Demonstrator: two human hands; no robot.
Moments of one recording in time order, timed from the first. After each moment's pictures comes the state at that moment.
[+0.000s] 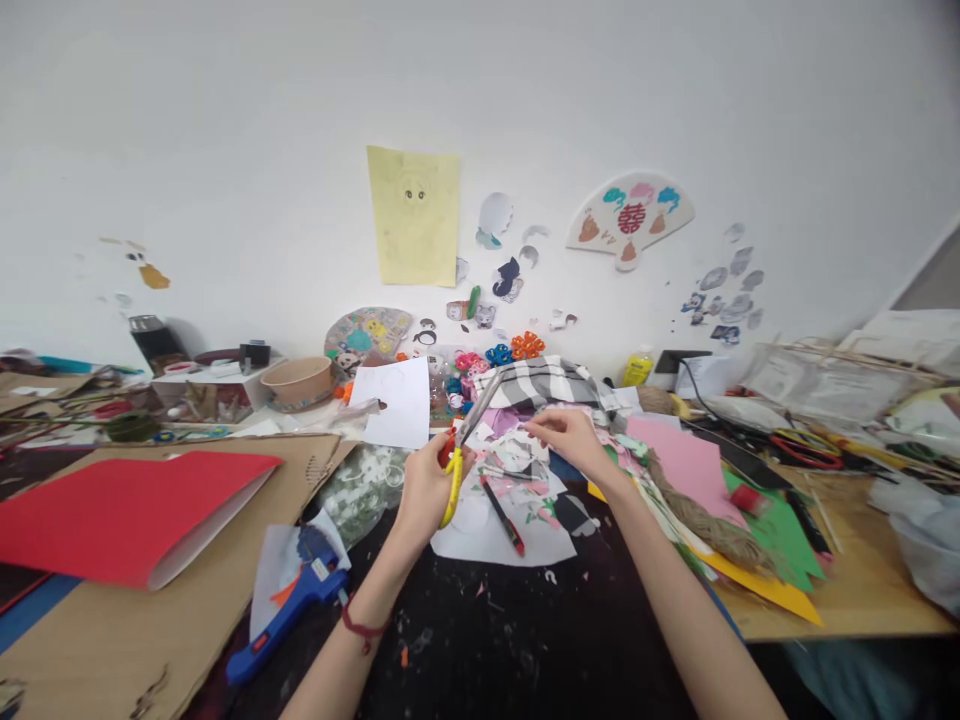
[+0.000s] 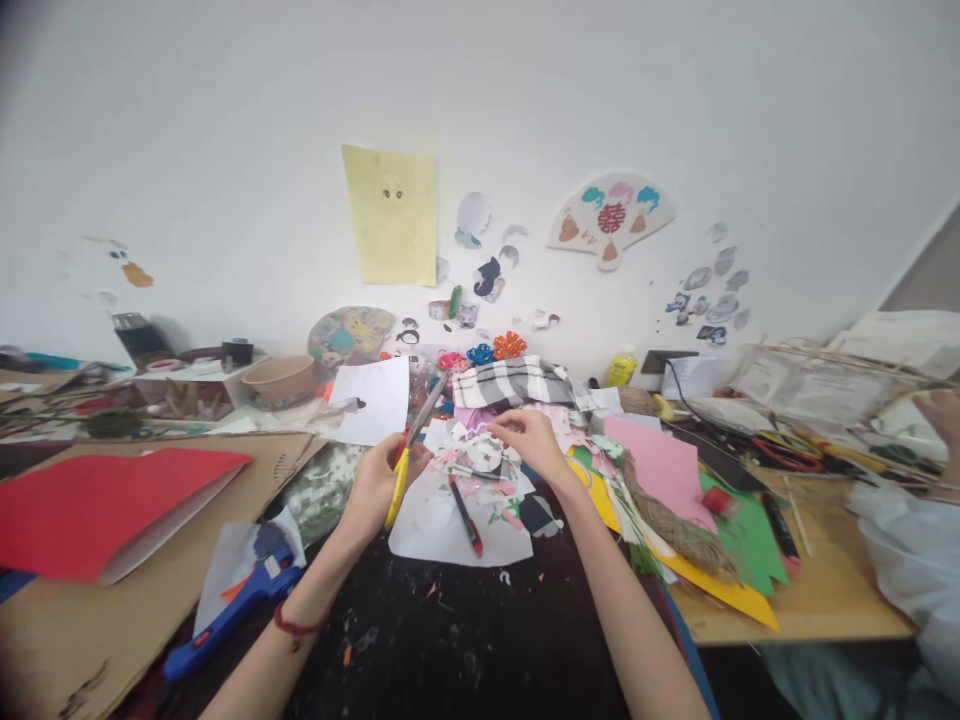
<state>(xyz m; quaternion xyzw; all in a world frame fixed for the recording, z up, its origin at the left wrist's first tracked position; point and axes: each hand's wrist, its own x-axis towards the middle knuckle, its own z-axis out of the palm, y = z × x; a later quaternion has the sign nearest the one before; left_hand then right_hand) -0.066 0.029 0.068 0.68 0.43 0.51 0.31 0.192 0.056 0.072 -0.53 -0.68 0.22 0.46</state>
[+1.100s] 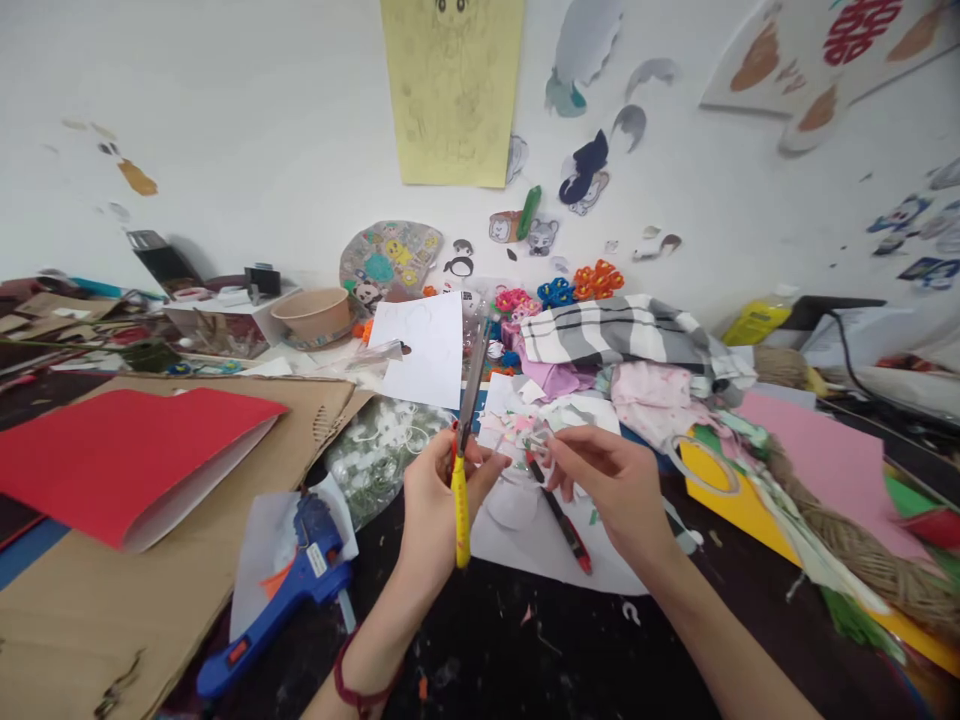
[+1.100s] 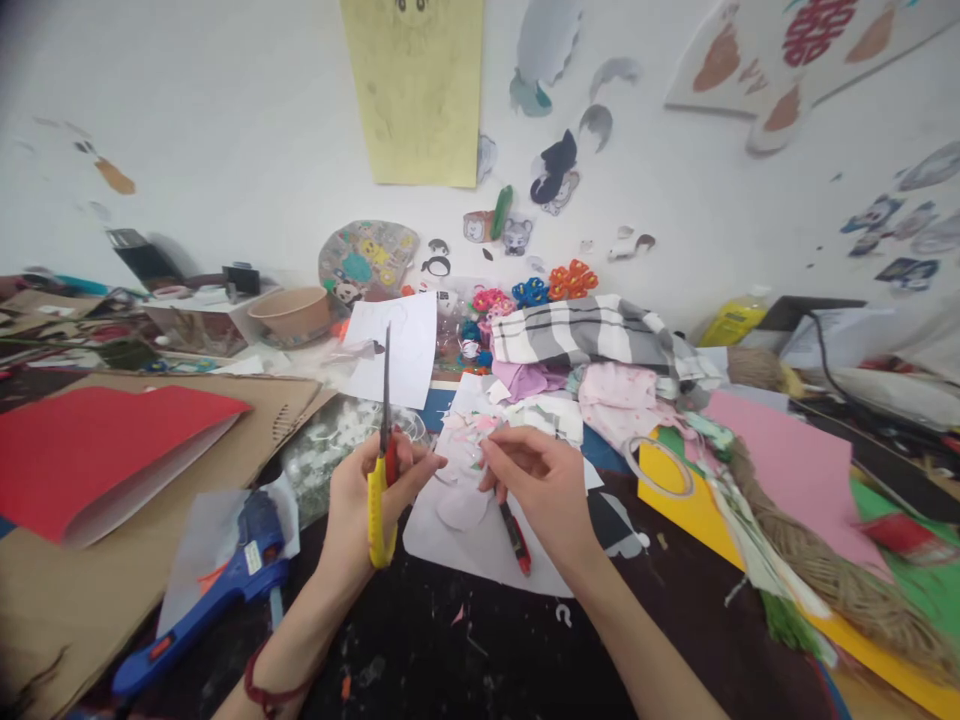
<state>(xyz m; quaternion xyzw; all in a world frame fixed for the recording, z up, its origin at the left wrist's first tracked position) -0.071 0.030 0.022 0.50 0.44 0.59 0.46 0.105 0.028 0.028 -0.44 -0.52 0.41 0.60</state>
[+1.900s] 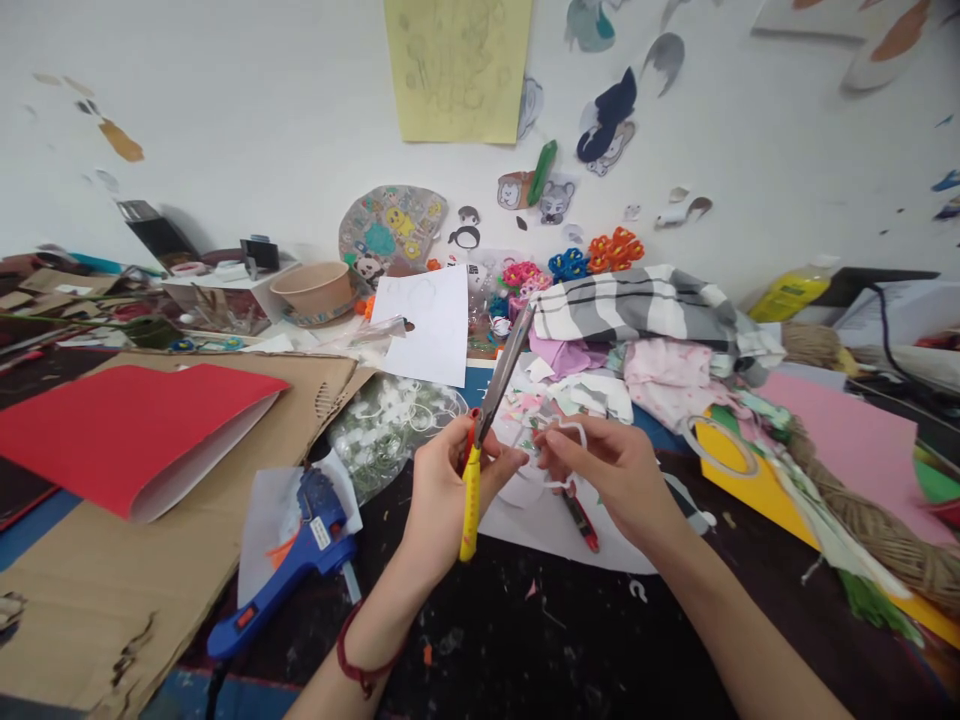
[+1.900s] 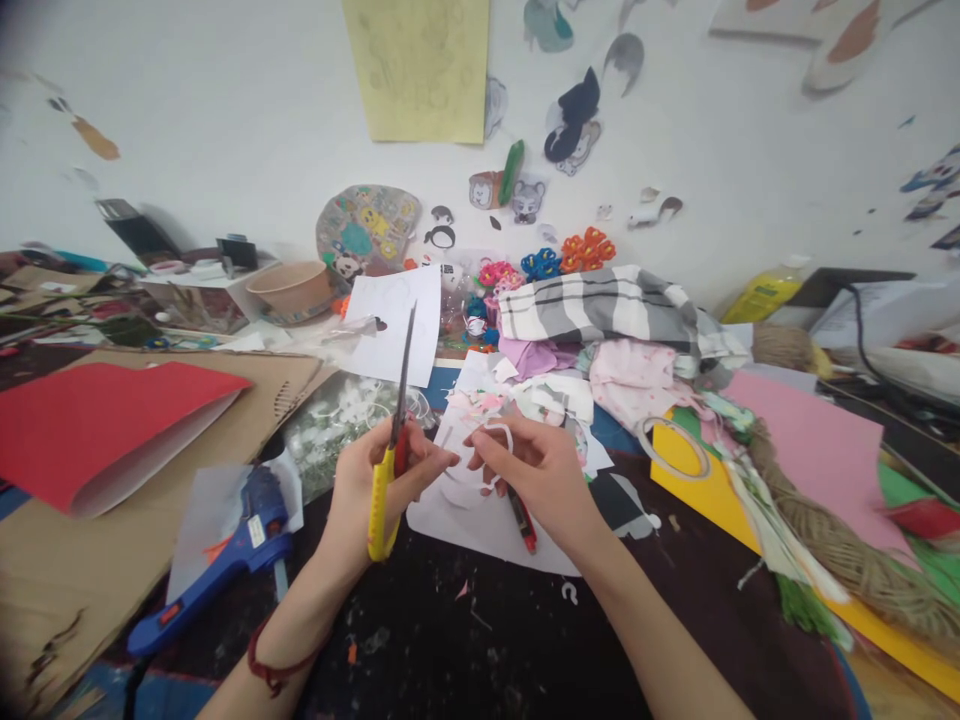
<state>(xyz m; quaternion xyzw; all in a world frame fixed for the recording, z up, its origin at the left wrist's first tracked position) -0.073 0.024 0.019 0.53 0.45 0.53 0.48 0.108 0.027 0.020 -0.43 -0.57 0.48 0.51</state>
